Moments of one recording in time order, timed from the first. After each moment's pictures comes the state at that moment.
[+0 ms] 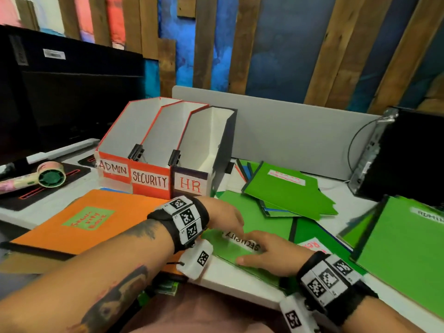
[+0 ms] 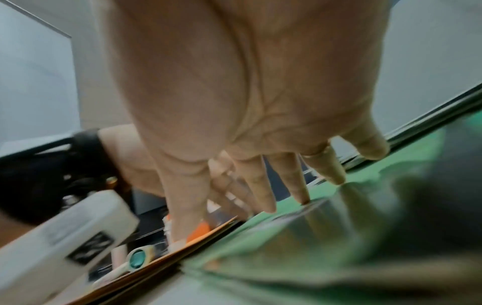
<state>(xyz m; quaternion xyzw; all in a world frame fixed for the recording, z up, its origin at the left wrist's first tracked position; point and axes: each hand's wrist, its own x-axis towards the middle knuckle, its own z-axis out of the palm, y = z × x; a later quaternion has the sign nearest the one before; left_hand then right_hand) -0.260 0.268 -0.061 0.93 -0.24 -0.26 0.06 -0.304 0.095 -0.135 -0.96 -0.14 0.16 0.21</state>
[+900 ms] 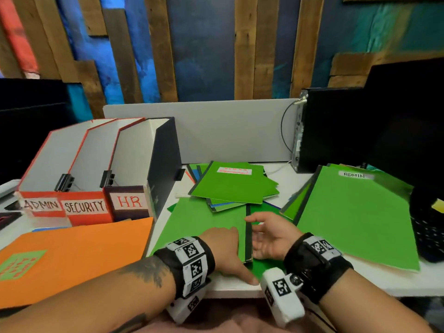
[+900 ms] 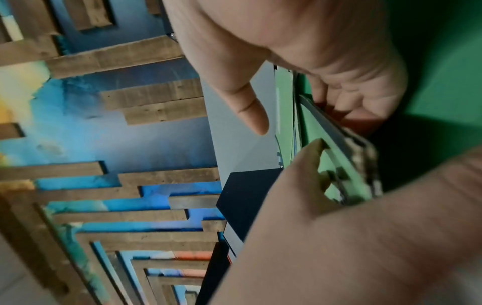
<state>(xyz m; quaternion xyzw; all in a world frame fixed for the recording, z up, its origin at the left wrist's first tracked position) -0.320 0.143 -0.114 0.94 -0.32 -0.12 -0.04 -0.336 -0.005 -0.126 -0.50 0.27 0.15 0.81</state>
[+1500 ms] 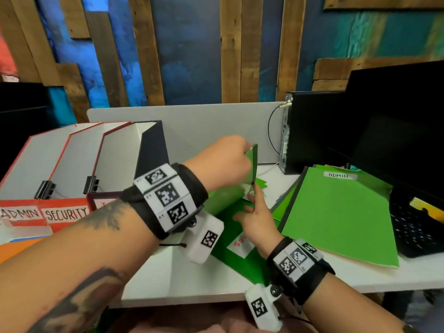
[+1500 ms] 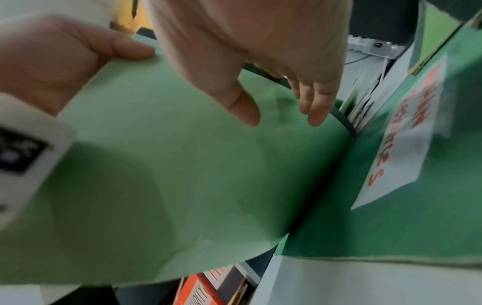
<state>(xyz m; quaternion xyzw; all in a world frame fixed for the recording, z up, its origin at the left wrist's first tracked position) -0.320 0.112 0.046 0.91 -0.36 0.06 0.22 -0.338 0.005 -0.120 -0.70 0.06 -0.18 0.69</state>
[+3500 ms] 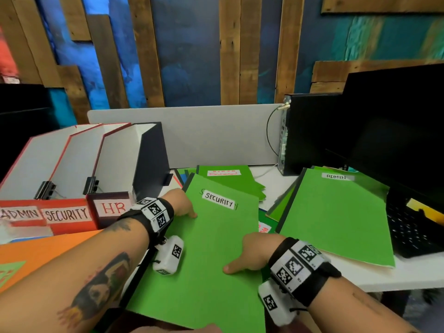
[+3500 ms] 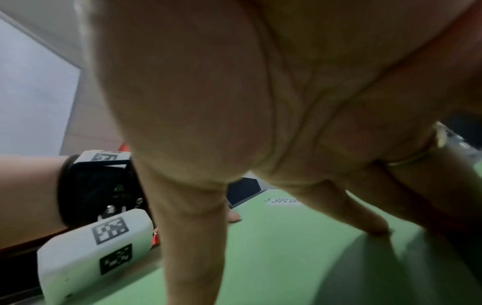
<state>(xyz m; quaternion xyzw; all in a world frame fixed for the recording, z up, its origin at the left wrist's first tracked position) -0.225 0.171 -0.067 0.98 -0.06 -0.09 0.15 -0.364 0.004 -0.105 -0.97 0.07 0.23 0.08</state>
